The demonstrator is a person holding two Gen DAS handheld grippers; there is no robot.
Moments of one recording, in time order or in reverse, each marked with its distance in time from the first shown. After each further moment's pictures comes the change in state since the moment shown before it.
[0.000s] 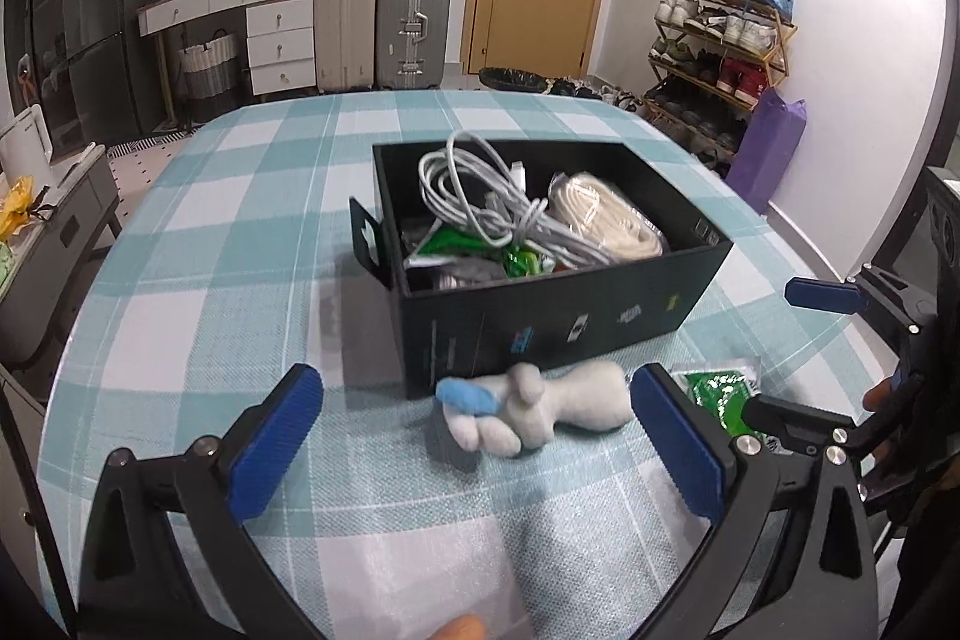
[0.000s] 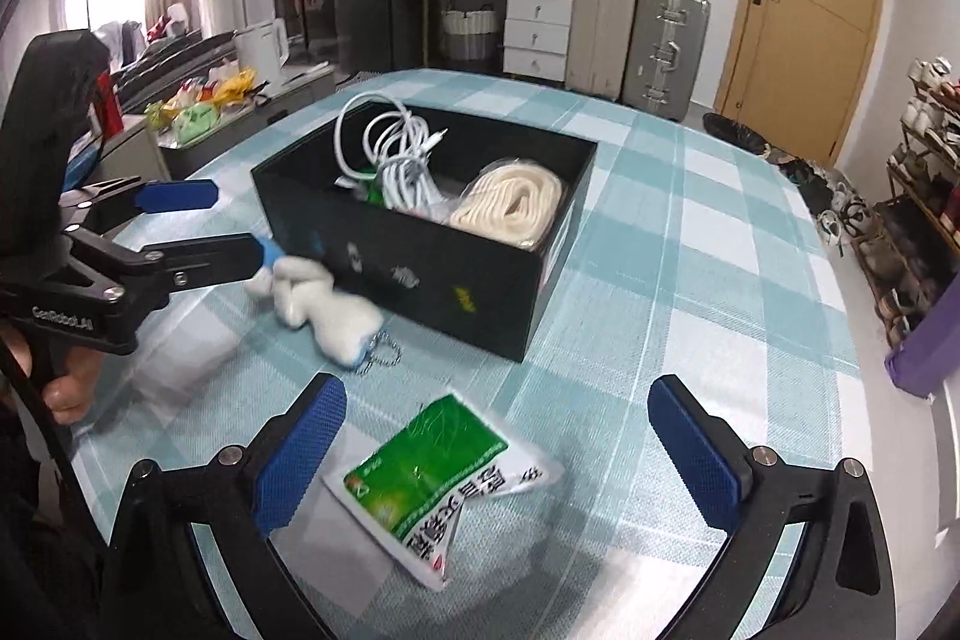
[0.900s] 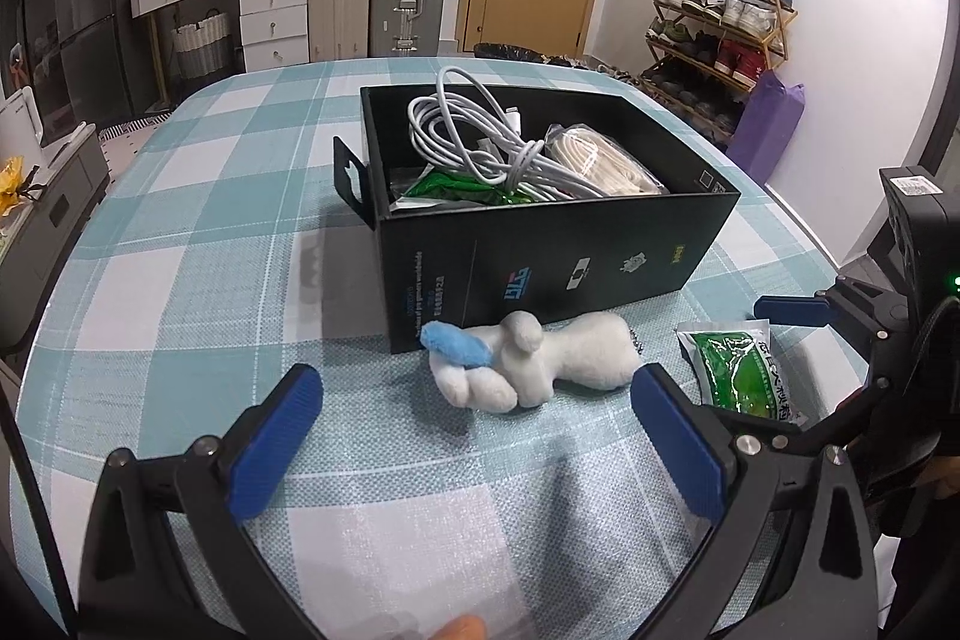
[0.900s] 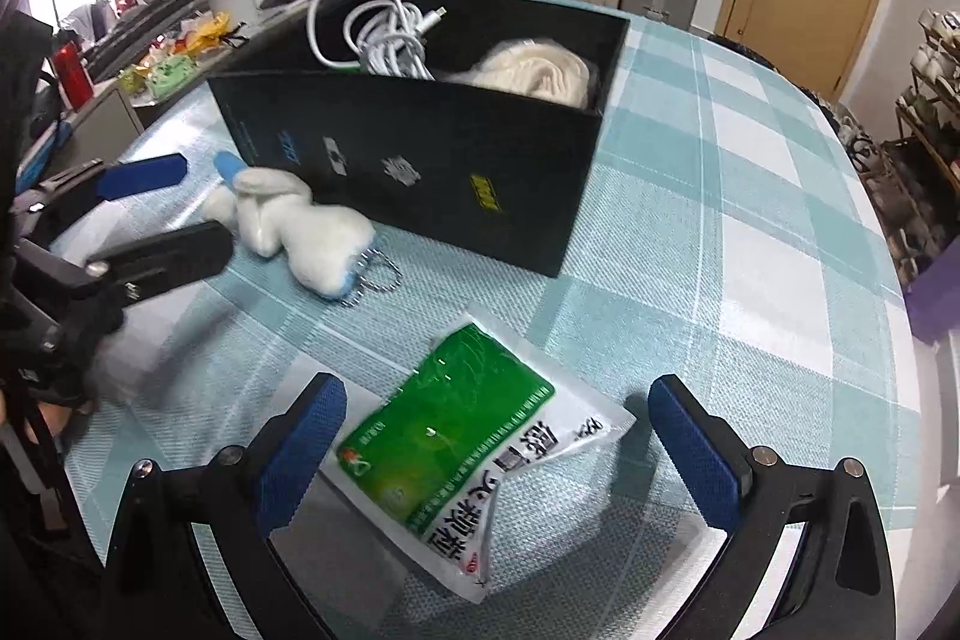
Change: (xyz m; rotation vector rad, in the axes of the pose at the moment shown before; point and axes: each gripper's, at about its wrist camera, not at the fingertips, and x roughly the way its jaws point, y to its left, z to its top) left arm 0.011 0.001 -0.016 -0.006 0.048 -0.023; right arm 0.047 0.007 -0.010 0.071 0.173 -0.014
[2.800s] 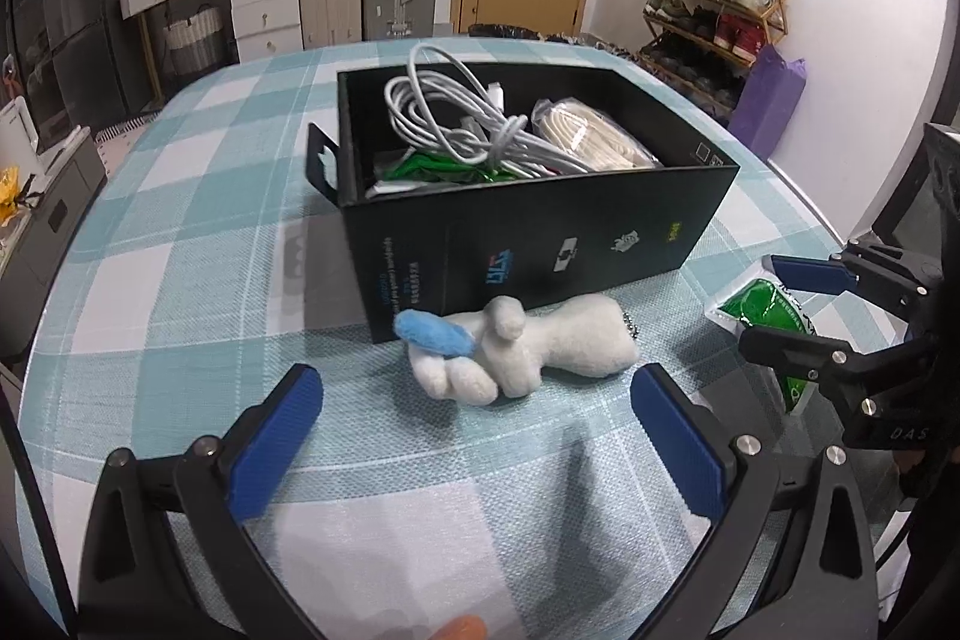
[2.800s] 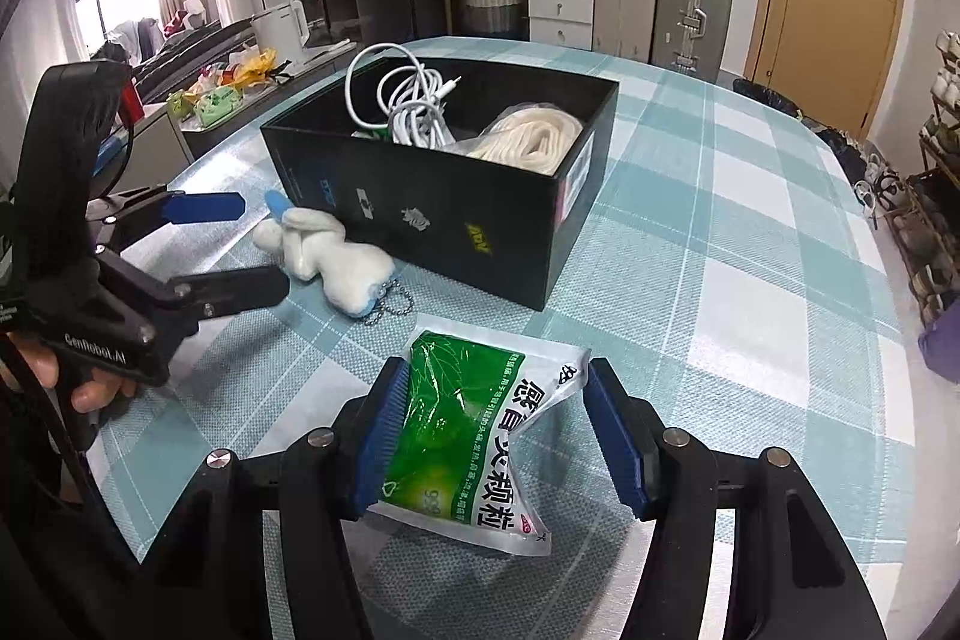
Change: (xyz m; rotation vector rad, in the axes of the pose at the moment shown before) left arm 0.012 -0.011 -0.001 0.027 0.058 0.014; right arm -0.035 -0.016 -0.009 -0.045 -0.135 0.091
